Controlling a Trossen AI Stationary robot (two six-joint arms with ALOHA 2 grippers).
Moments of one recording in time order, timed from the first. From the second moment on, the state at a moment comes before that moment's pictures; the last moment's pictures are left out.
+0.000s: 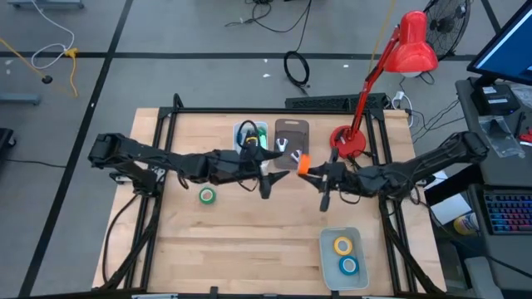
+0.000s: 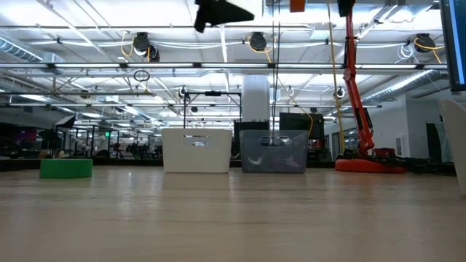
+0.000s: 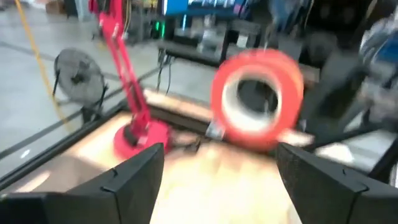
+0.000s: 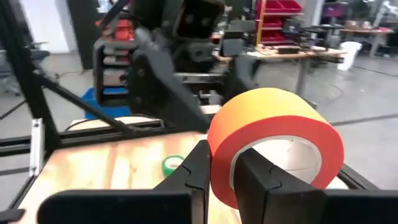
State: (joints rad) left arm -0.11 1.54 1.12 0.28 -0.35 -0.22; right arm 0.35 1.06 0.74 0.24 0.59 0.08
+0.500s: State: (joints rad) left arm -0.15 1.38 1.10 -0.30 -0.34 -0.42; right arm 0.40 0.94 0.74 -0.29 -0.04 0.65
